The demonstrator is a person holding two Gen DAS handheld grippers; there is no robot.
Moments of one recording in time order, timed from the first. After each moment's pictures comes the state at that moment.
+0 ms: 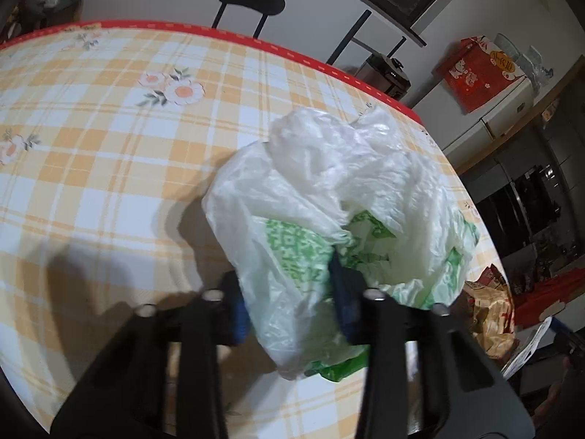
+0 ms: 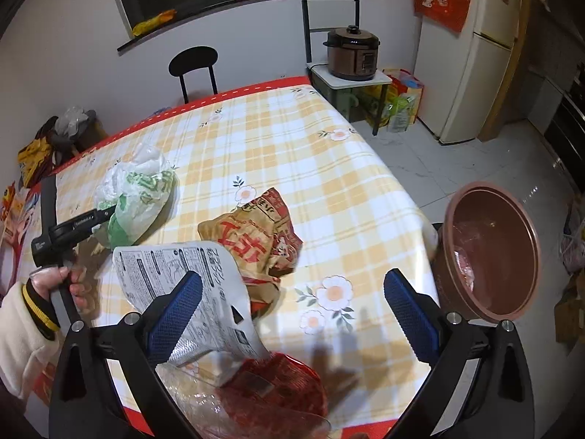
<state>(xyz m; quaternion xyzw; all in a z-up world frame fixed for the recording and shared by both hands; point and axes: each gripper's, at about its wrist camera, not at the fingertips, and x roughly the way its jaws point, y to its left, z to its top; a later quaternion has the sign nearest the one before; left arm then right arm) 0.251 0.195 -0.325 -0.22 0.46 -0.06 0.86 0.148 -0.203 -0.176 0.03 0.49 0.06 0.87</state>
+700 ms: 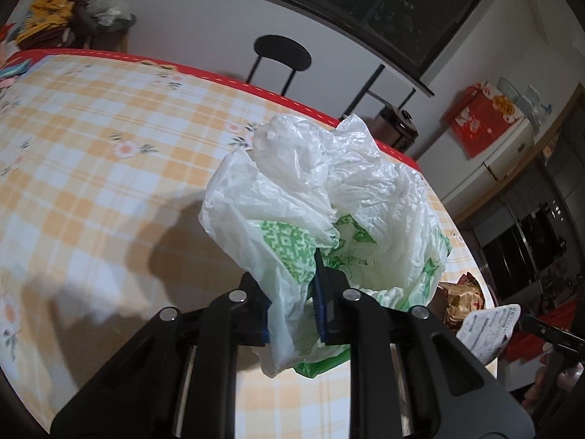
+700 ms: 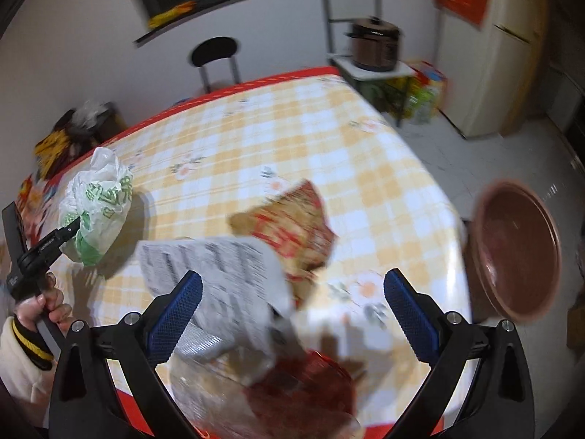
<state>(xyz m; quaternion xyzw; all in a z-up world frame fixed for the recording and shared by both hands) 0.140 0.242 -0.262 -0.25 0.39 0.00 0.89 0.156 -0.172 -0.185 0.01 0.50 0.14 0.85</state>
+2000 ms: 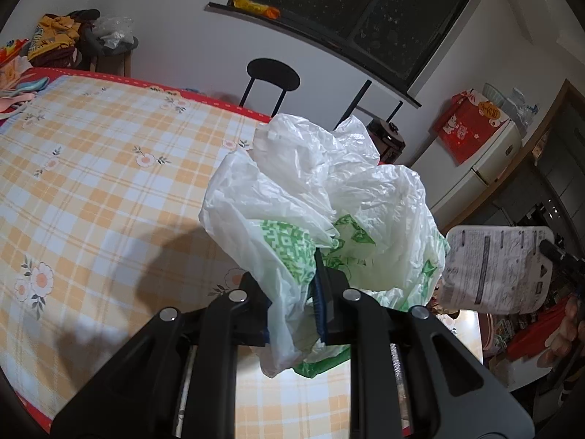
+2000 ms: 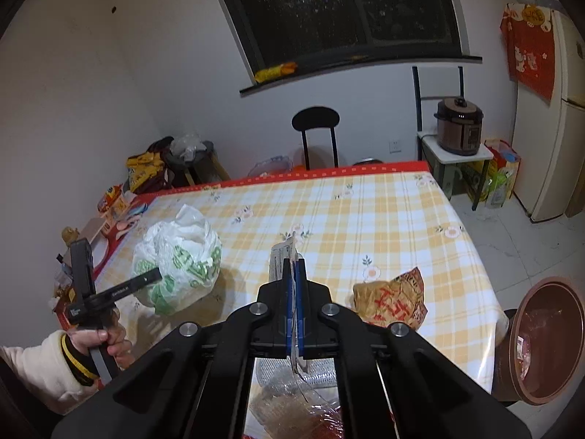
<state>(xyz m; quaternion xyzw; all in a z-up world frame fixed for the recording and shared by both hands) 0.078 0.224 -0.217 -0.23 0.35 0.00 0.91 0.129 -0.168 -0.077 0.05 0.36 0.29 0.89</state>
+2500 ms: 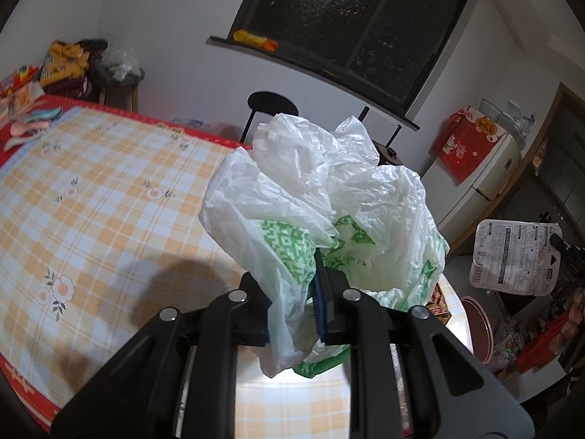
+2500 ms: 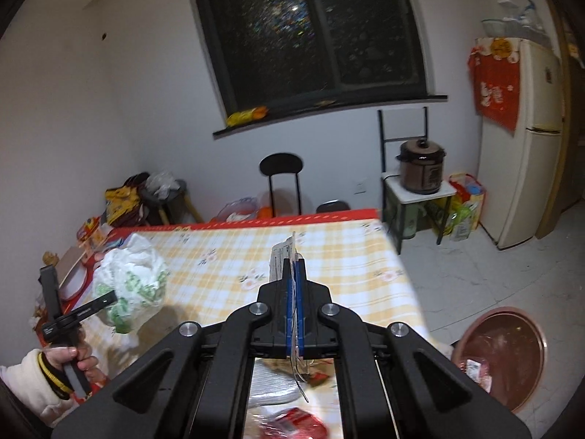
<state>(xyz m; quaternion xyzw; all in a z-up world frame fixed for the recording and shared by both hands) 0.053 0.195 -0.165 -0.21 0.30 0.03 0.93 0.131 -0.260 -0.034 0.06 0.29 0.23 0.93</state>
